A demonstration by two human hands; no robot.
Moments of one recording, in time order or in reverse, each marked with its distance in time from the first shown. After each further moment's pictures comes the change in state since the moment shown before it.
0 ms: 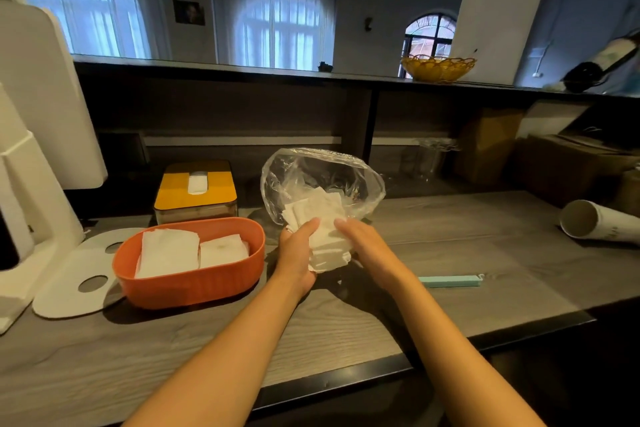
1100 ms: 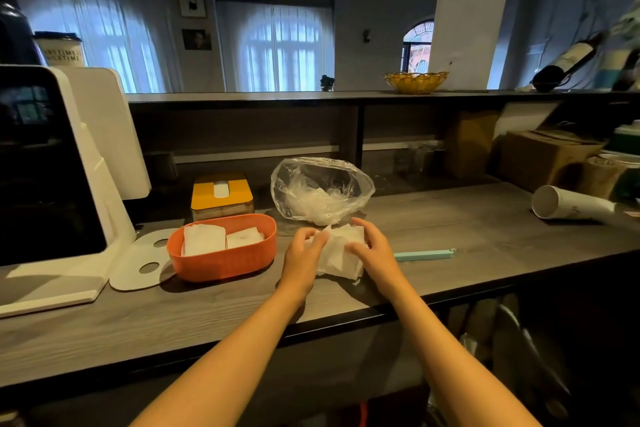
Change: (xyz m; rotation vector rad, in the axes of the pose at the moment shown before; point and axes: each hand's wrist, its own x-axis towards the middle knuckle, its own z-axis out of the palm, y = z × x) left_hand -0.094 0.000 -0.017 0.726 -0.078 0.329; right_hand -0.080 0.009 0.001 -0.043 0.206 -0.182
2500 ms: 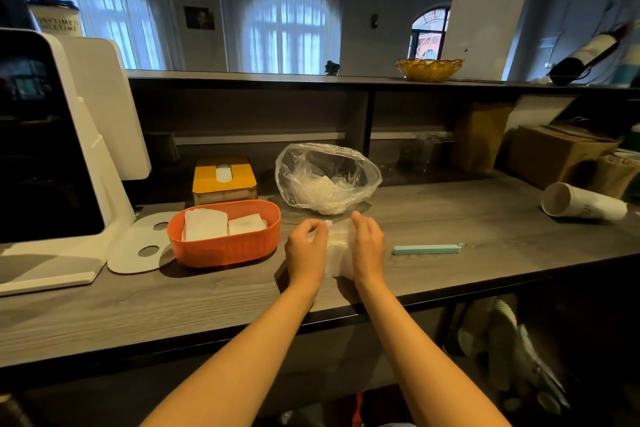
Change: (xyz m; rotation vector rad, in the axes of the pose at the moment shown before) left_hand 0.003 -0.010 0.011 0.048 0.299 0.149; right_hand -0.001 -0.010 0.050 0.197 0.388 0.090
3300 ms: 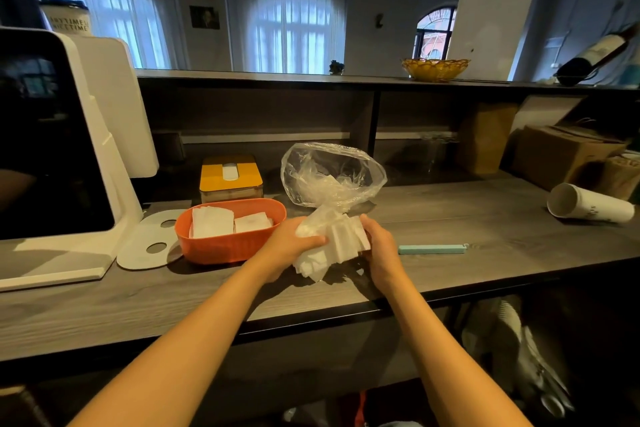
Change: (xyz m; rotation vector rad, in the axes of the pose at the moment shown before) left_hand 0.039 0.007 -0.062 0.078 -0.619 -0.103; right_hand 0.011 0.000 -0.021 0.083 -0.277 0.218
